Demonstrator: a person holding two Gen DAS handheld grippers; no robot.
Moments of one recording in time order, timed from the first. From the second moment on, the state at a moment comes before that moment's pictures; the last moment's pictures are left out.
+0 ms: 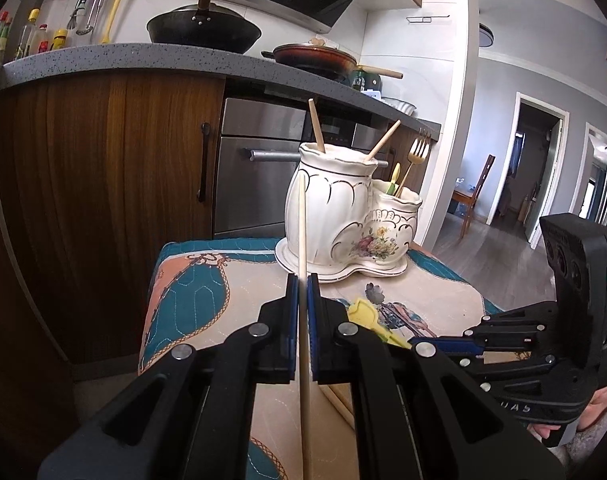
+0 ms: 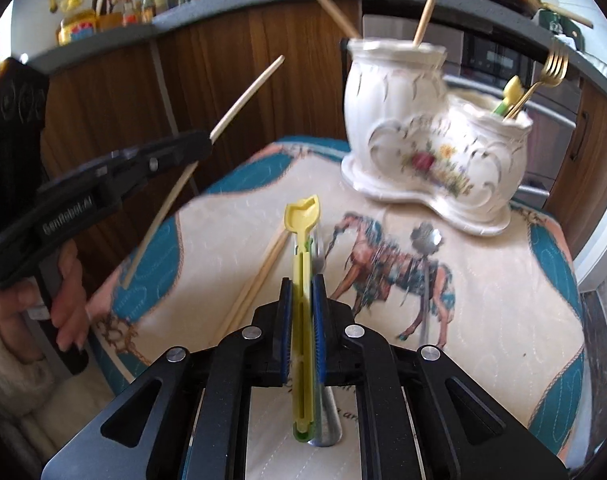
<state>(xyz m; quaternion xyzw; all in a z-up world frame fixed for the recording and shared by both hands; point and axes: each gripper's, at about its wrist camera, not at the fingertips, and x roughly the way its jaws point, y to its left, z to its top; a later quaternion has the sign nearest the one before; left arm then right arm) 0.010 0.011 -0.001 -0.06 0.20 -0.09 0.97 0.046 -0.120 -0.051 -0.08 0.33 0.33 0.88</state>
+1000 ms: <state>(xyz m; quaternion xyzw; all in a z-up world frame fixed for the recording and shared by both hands) 0.169 -0.027 0.112 -0.11 0.05 -0.16 0.98 0.199 -0.196 0.040 0.14 0.11 0.27 0.95</state>
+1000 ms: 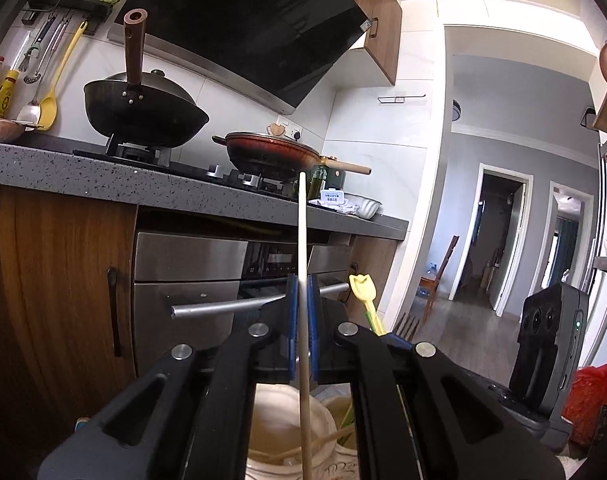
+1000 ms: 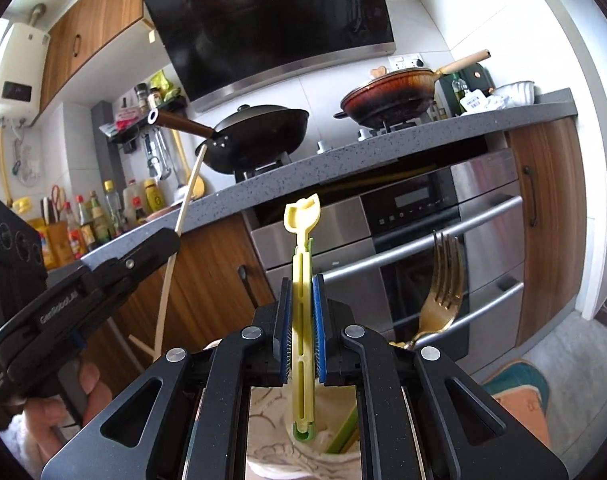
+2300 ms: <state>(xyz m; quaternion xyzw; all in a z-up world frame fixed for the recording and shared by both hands) 0.136 -0.023 0.079 -0.06 0.07 -0.13 0.99 0.217 -0.173 0.004 0.09 0.10 0.25 0.96</state>
